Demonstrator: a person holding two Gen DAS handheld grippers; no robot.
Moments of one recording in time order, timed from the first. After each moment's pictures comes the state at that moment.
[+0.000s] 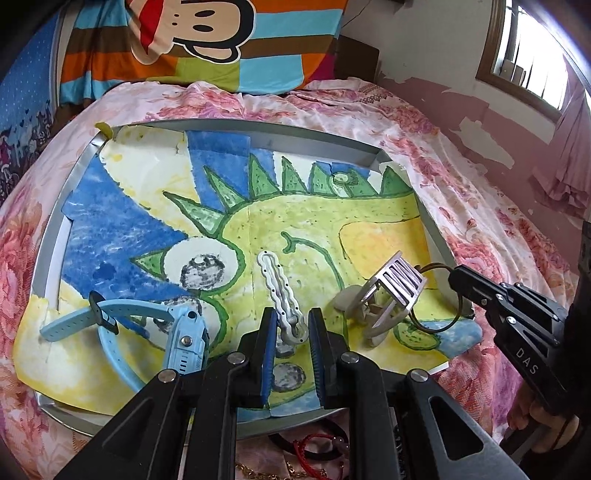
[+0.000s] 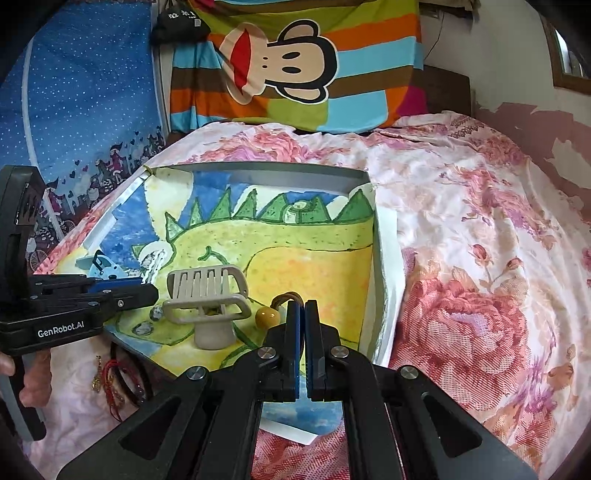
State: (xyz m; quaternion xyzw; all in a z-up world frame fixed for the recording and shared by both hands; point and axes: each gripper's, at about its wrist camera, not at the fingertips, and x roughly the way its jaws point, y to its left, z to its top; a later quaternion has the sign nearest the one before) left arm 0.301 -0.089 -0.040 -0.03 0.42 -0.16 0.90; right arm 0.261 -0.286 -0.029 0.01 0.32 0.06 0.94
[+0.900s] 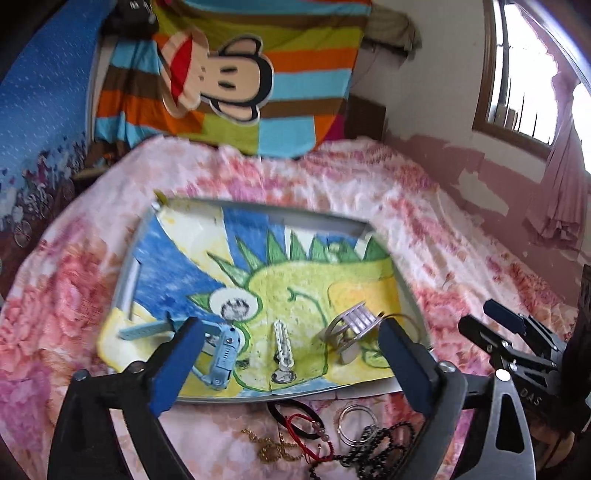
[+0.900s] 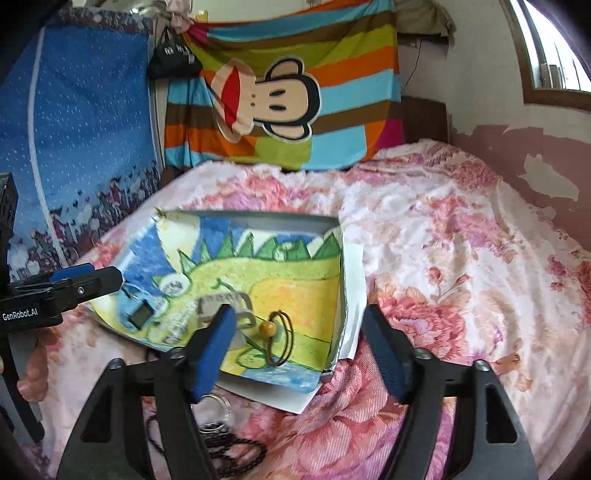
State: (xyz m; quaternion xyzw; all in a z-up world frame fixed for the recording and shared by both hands) left arm 0.229 -0.066 0.034 -0.06 0.30 -0.12 0.94; right arm 0.189 -0.301 0.030 0.02 0.25 0.03 0.97
